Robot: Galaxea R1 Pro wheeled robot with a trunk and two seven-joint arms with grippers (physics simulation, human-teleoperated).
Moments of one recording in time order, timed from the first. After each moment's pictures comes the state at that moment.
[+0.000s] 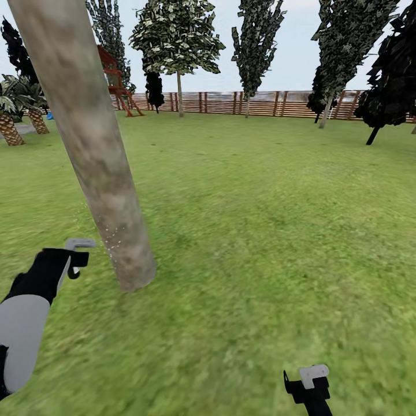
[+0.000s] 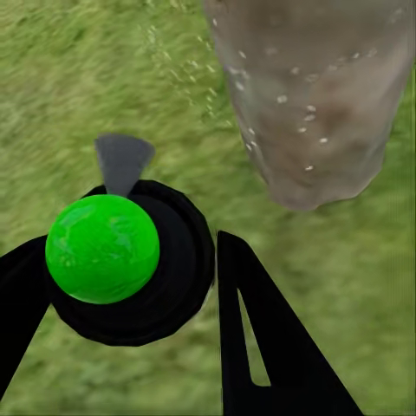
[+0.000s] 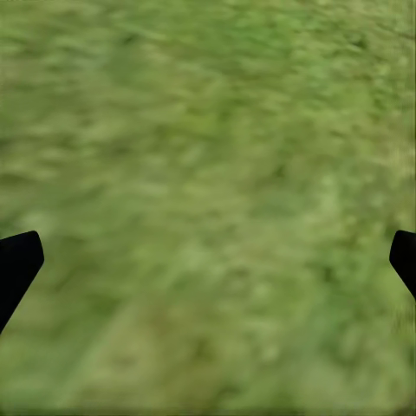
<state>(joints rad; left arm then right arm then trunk) -0.97 0.29 0.26 -0.67 -0.35 0.61 -0.14 -0.41 -0.06 -0.26 -0.20 0.48 -0.48 -0.16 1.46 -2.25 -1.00</state>
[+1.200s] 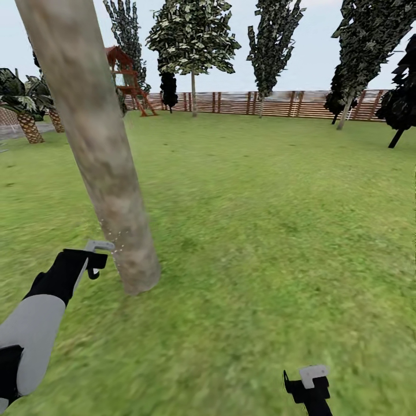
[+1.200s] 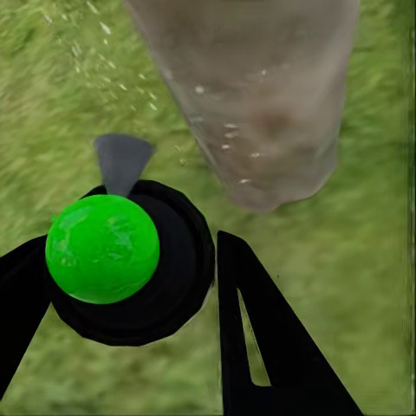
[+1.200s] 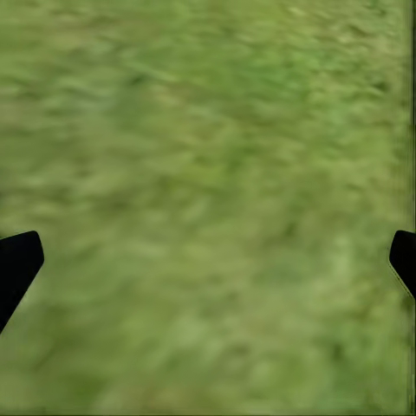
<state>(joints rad) -0.97 0.23 0.18 -0.66 -0.36 0.61 -0.19 -0.41 -0.06 -0.26 -0.20 0.48 -0.48 -0.16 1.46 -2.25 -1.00</state>
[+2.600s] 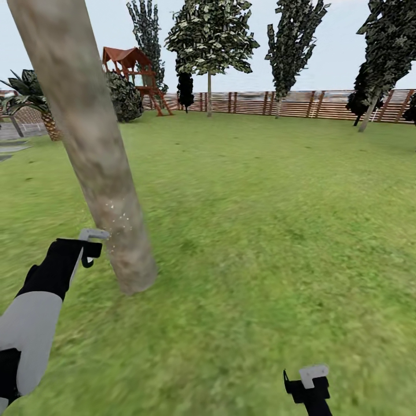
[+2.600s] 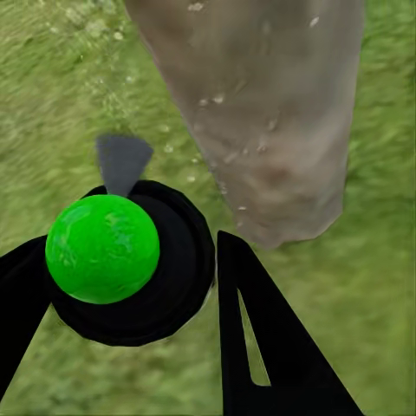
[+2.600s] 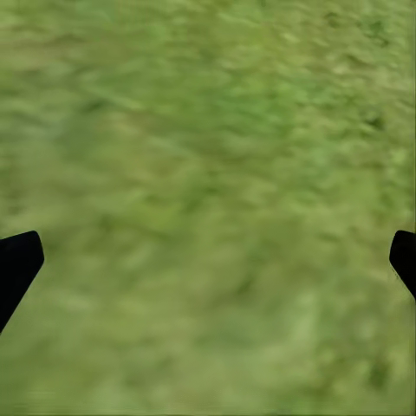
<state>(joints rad) -0.97 0.23 0.19 -0.81 -0.36 0.68 -0.18 -0.41 -0.06 -0.26 -0.20 0.48 -0.48 -0.16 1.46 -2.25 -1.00</state>
